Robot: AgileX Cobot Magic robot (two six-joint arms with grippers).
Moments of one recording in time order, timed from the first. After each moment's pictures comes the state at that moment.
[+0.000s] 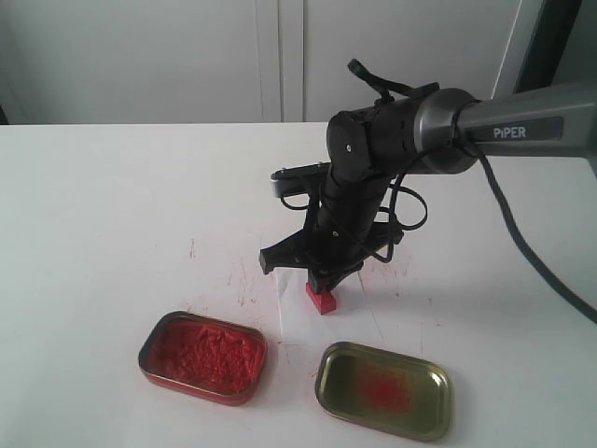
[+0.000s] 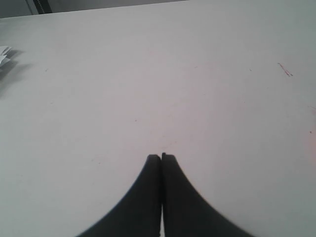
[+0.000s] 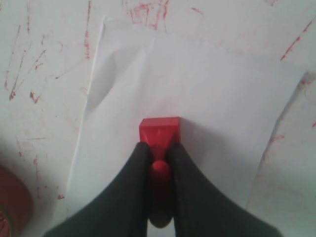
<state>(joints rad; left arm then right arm) 0.03 0.00 0.03 -0.07 0.39 0.13 0.58 2.09 -1.42 0.09 0.81 0.13</state>
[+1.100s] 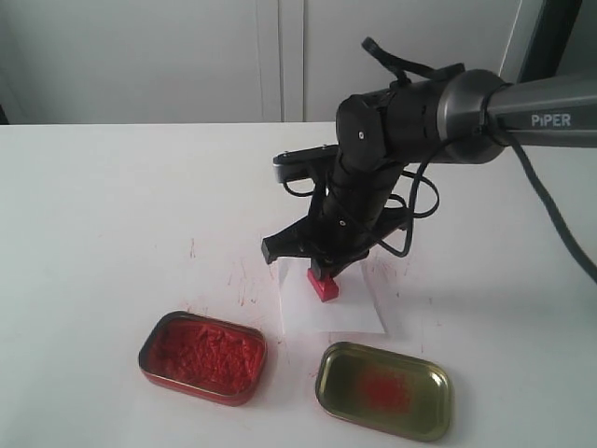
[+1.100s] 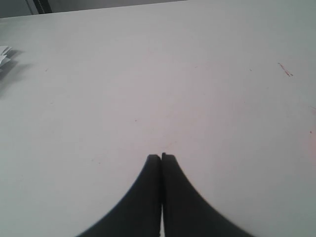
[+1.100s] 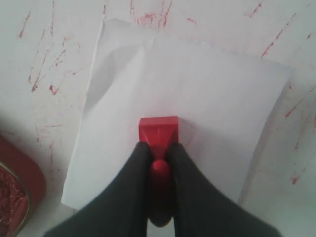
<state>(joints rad) 0.03 0.00 0.03 -0.07 0.39 0.13 0.58 1.97 -1.39 0.09 0.78 0.13</state>
